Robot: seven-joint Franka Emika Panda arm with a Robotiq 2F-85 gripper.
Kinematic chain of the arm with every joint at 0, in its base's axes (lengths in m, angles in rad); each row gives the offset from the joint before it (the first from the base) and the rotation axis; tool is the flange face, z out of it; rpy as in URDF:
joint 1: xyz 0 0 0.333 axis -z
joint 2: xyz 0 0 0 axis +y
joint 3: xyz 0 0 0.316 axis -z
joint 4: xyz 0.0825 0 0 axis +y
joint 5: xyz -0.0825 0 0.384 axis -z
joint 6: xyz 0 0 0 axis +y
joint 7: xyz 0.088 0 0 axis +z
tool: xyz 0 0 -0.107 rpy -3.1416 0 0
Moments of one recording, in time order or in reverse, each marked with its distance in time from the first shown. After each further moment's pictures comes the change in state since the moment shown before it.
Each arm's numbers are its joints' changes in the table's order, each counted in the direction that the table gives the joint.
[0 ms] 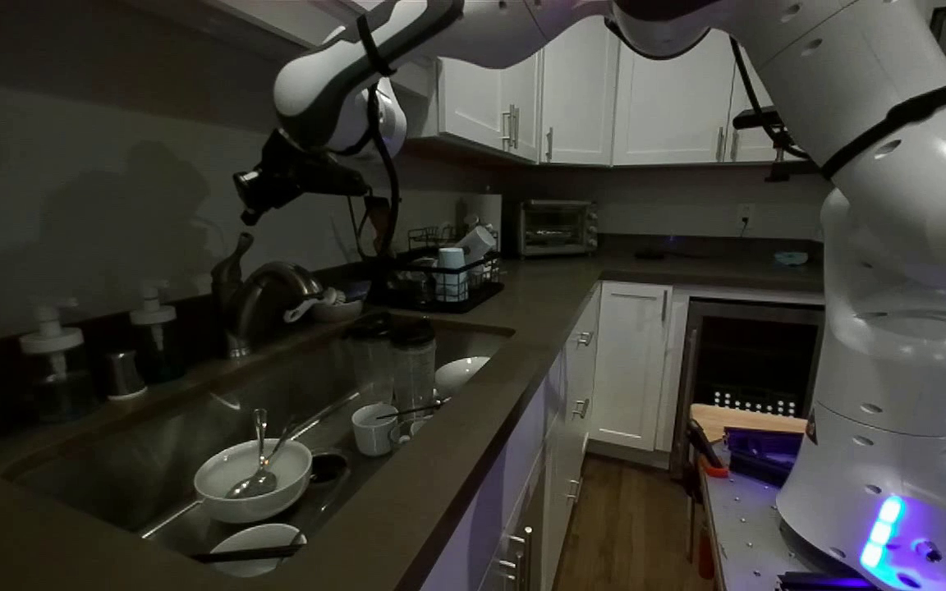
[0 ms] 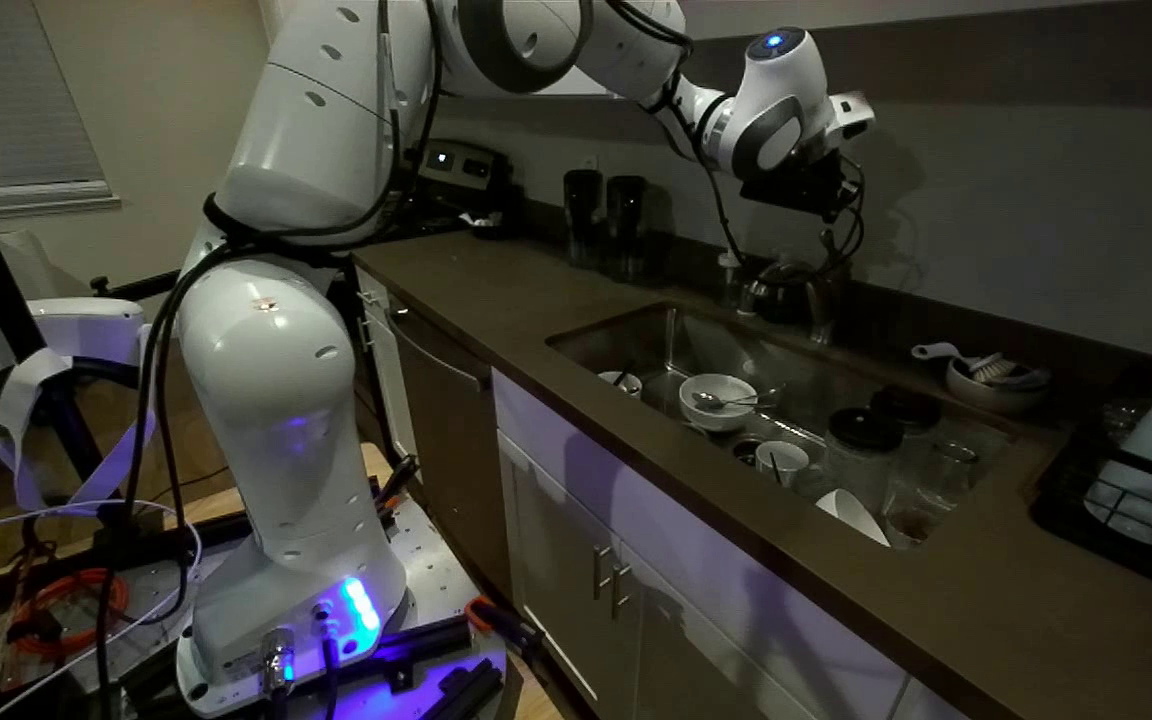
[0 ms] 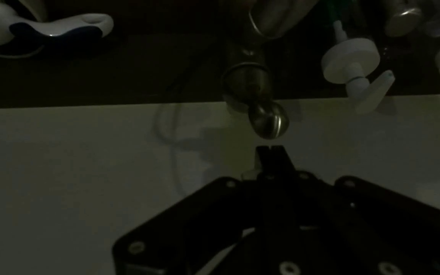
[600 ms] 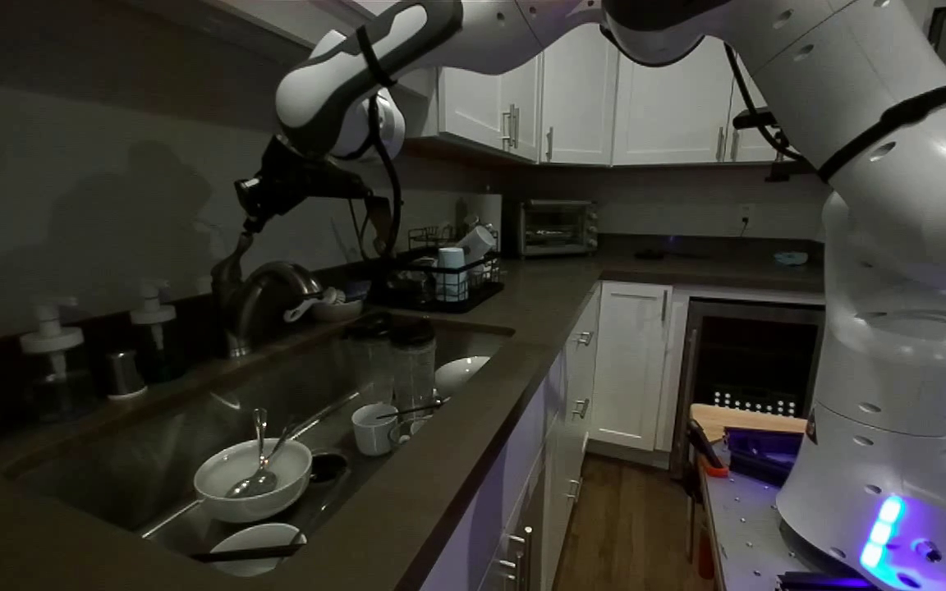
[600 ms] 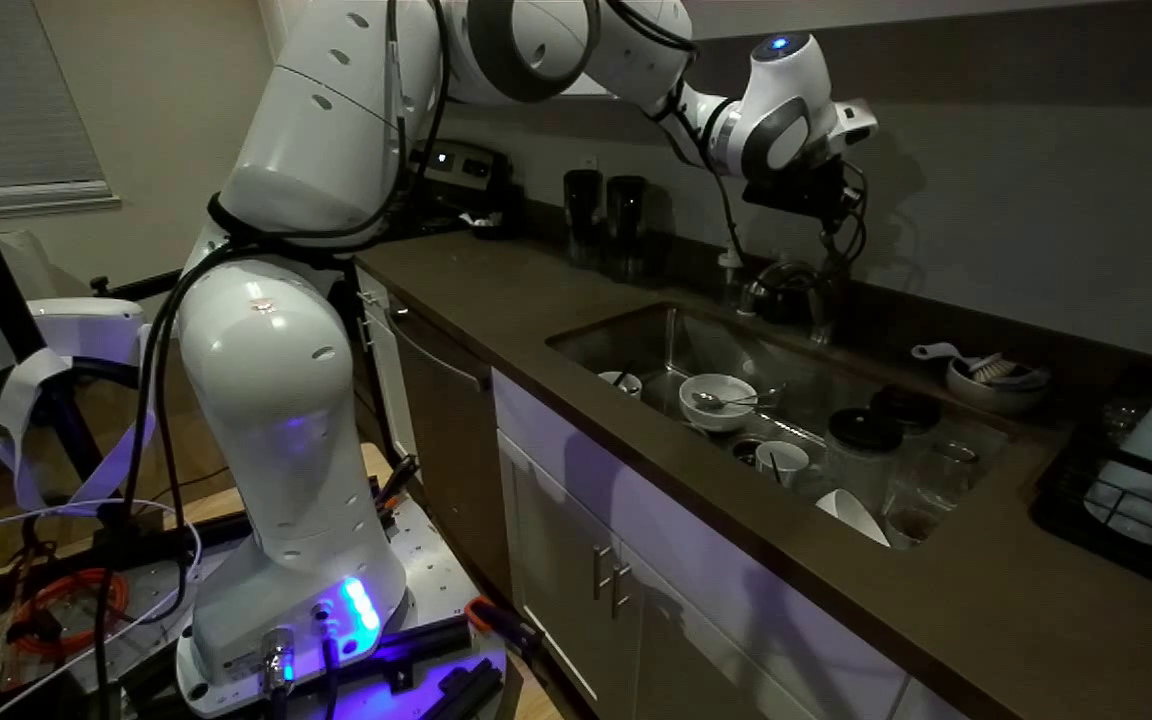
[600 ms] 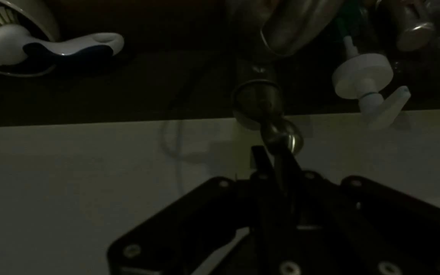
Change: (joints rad) arm 0.015 0.025 -0.005 -0.034 0.082 0.053 -0.084
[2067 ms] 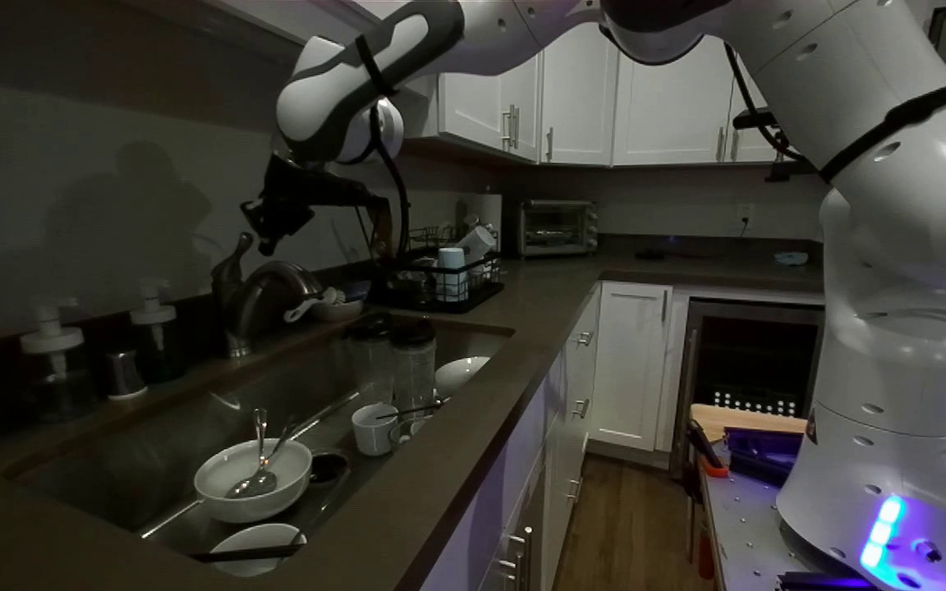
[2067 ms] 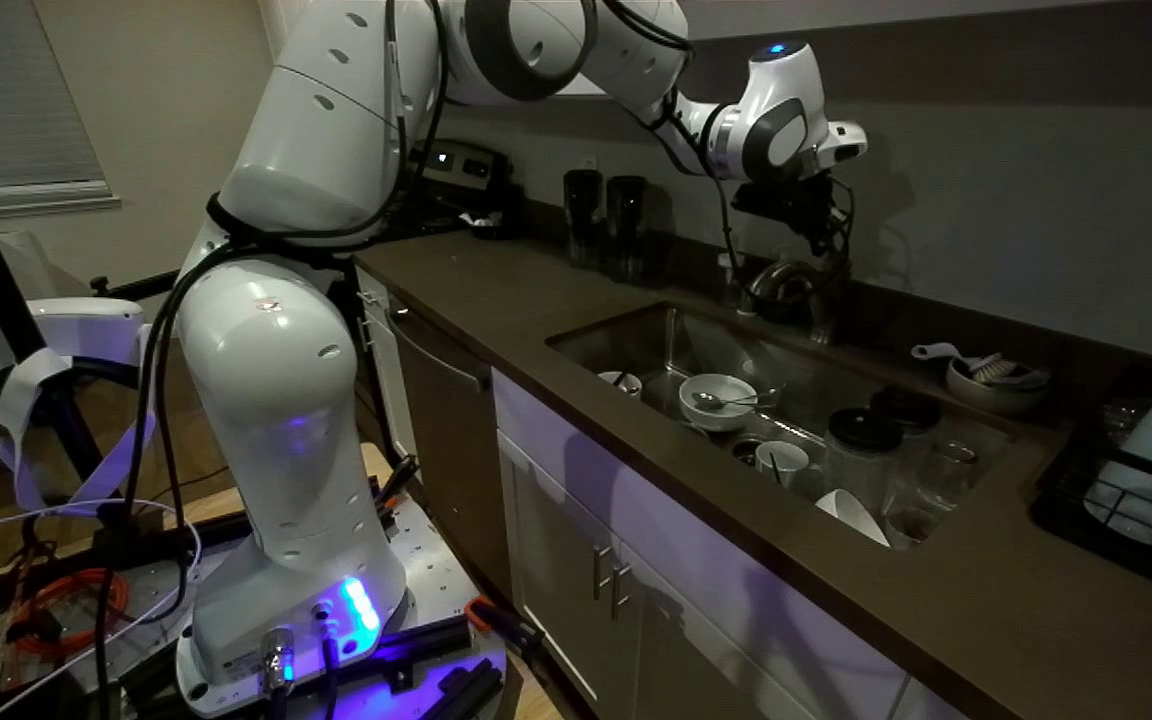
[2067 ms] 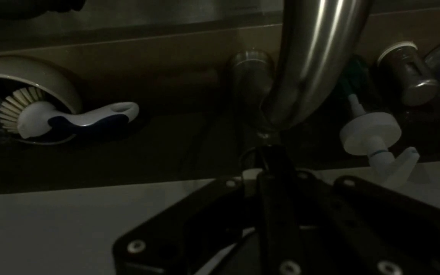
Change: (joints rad) arm -0.033 0.003 0.036 0.001 0.095 0.153 -0.159
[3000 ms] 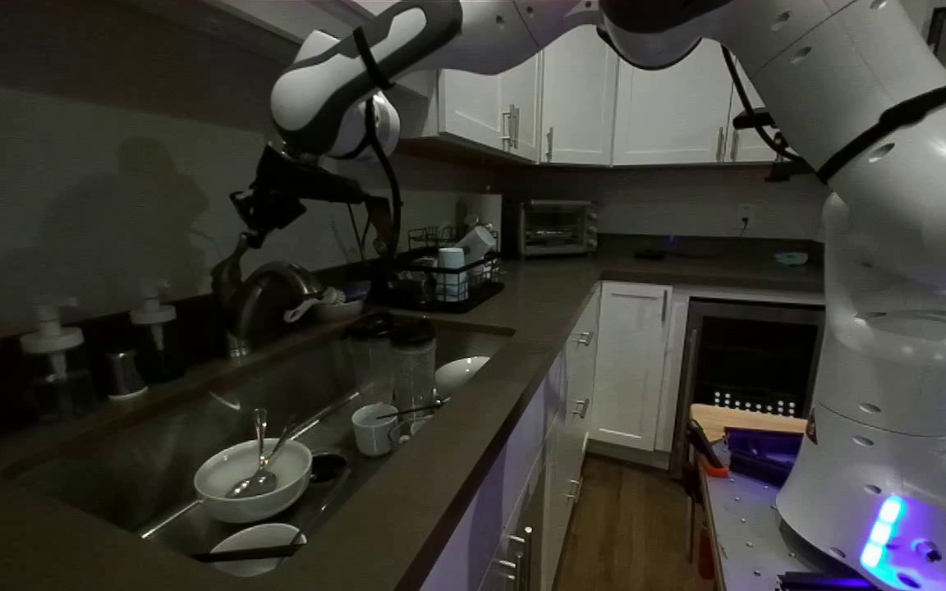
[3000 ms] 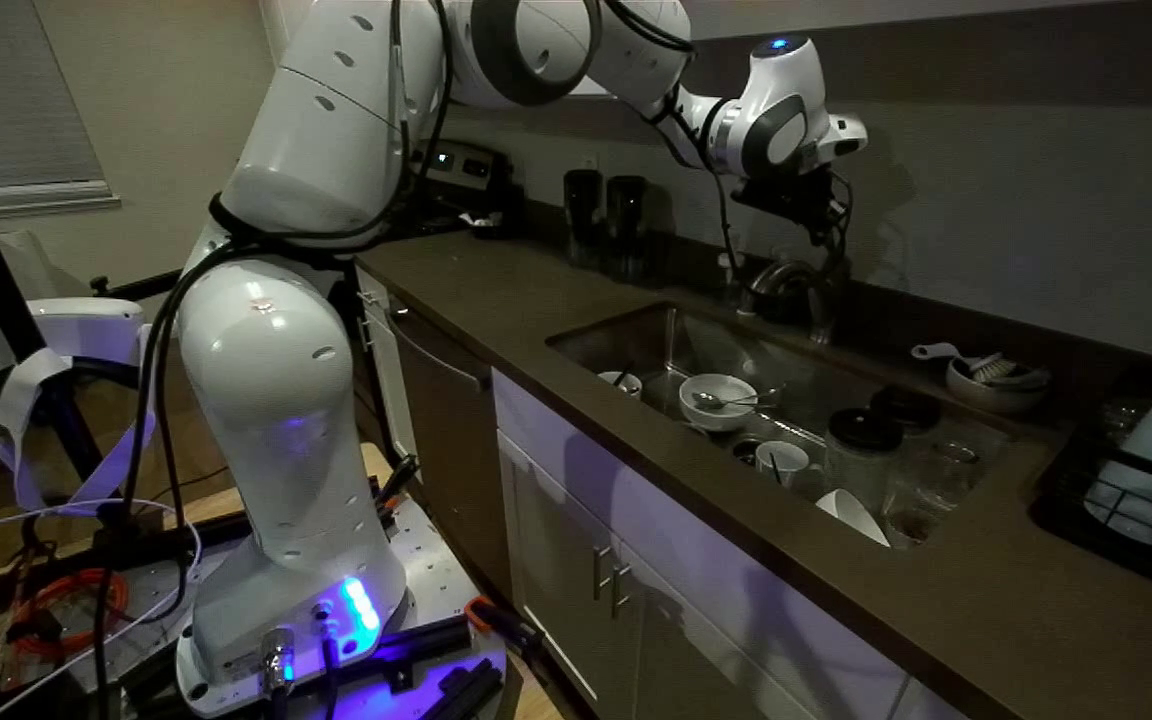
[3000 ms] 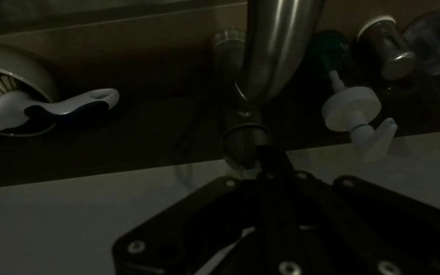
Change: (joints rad) arm 0.034 0.009 -0.054 -0.026 -0.029 -0.025 0.000
